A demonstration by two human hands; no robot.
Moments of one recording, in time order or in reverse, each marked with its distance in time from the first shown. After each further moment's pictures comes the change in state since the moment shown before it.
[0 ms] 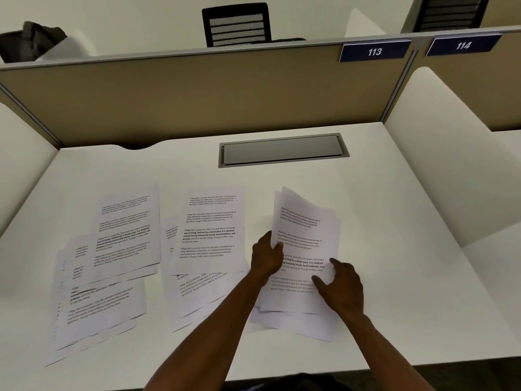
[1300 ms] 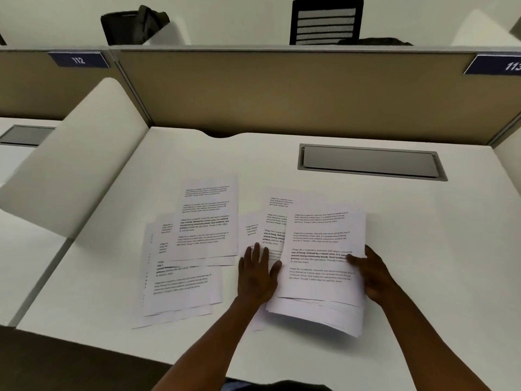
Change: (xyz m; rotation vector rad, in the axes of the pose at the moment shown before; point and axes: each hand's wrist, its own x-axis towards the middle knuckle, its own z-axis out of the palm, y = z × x) left_hand -0.013 -0.133 -0.178 0.732 0.226 -0.009; right_hand 0.055 -0.140 0.062 0.919 -0.445 0.239
